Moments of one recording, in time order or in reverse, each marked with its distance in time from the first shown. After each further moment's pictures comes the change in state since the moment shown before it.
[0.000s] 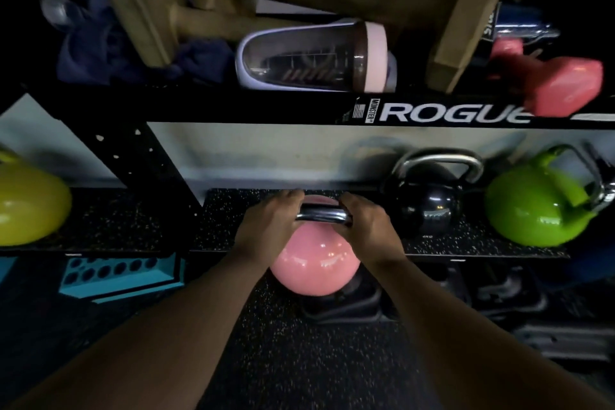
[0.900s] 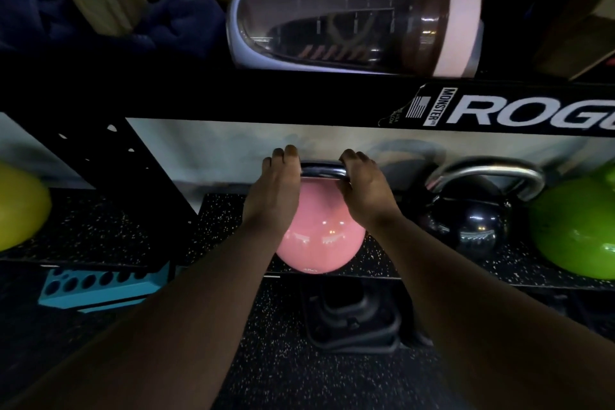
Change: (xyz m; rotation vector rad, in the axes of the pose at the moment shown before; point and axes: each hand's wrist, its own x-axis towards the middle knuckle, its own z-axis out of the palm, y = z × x) left_hand 0.086 -0.054 0.057 0.042 0.085 -0.238; right_hand 0.120 0.035 0.059 -0.062 -0.010 -0.012
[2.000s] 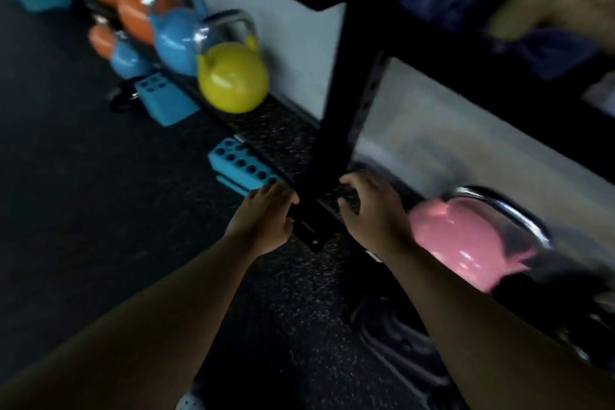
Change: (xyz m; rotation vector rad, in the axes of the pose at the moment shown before) left_hand -0.241 -0.163 -0.087 -0.028 -0.154 -0.512; right_hand -0.069 -0.198 0.085 -0.013 -0.352 -0.560
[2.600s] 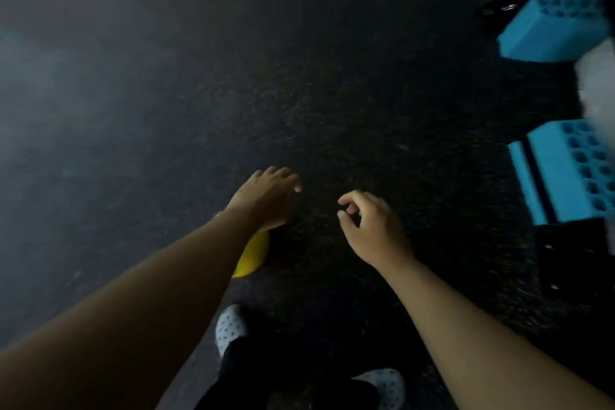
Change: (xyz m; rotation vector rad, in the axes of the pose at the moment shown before) left_hand -0.568 -0.265 0.009 -0.124 -0.053 -0.866; right_hand -0.244 -0.420 0.284 0.180 -0.782 -0.627
